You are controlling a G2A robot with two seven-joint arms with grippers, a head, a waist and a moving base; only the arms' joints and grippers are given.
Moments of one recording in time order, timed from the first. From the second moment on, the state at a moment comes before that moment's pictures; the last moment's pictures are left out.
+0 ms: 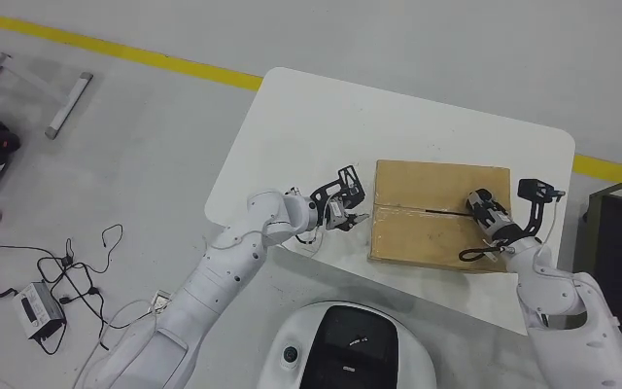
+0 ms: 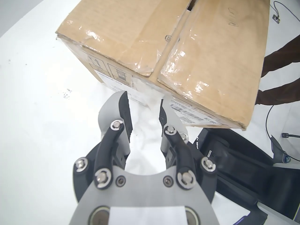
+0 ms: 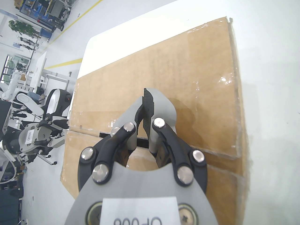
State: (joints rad) left arm 0.92 -1.31 -0.99 -1.33 1.19 -0.70 -0.46; right arm -1.41 -1.08 1.51 -1.68 -0.52 -0.03 0.39
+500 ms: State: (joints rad) left arm 0.94 -1.30 -1.00 -1.36 1.15 -0.71 -0.48; right arm -1.40 -1.08 1.51 -1.68 -0.53 -0.03 0.39
